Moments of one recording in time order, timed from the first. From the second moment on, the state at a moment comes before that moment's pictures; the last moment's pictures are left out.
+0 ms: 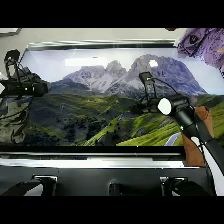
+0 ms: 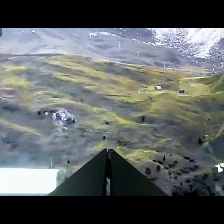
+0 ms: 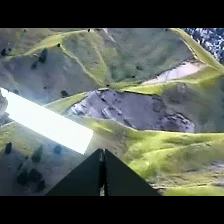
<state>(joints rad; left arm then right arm) -0.01 -1.17 1.28 1.39 -1.04 -1.55 0.38 -1.18 1.08 -1.41 0.89 1.55</state>
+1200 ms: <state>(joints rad) 0.01 -1.18 1.28 1.42 -1.06 -1.64 0.38 -1.18 1.08 -1.41 0.88 1.55</state>
